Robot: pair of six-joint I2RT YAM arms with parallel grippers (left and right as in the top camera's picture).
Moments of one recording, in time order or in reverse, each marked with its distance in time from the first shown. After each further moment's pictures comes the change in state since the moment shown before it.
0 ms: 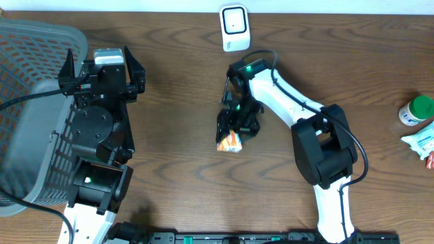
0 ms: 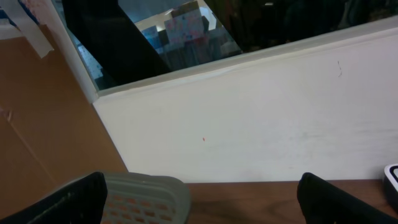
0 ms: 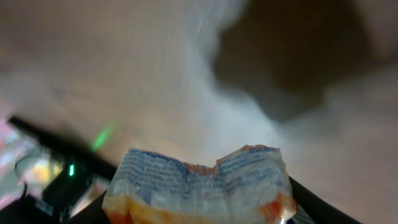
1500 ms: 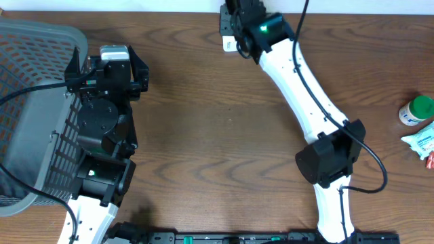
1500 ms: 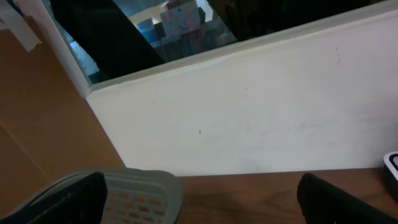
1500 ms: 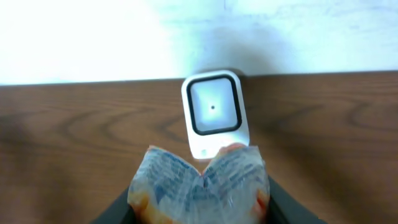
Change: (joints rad) left arm 0.000 0.042 0.000 0.003 0.003 0.000; right arm 0.002 0.005 0.543 0.523 0.842 0.099
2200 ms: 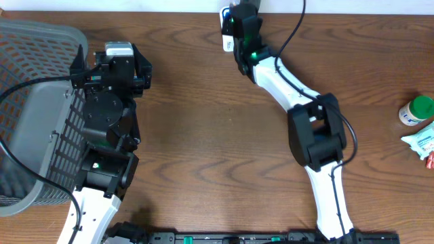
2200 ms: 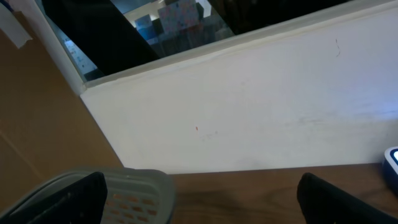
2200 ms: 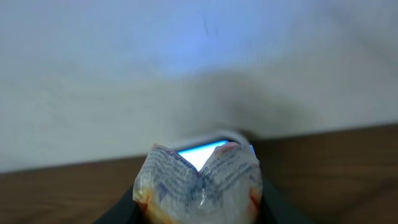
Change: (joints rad) left arm 0.000 0.046 0.000 0.024 0.000 0.001; right arm -0.071 0.203 -0.347 0.914 0.030 -0.026
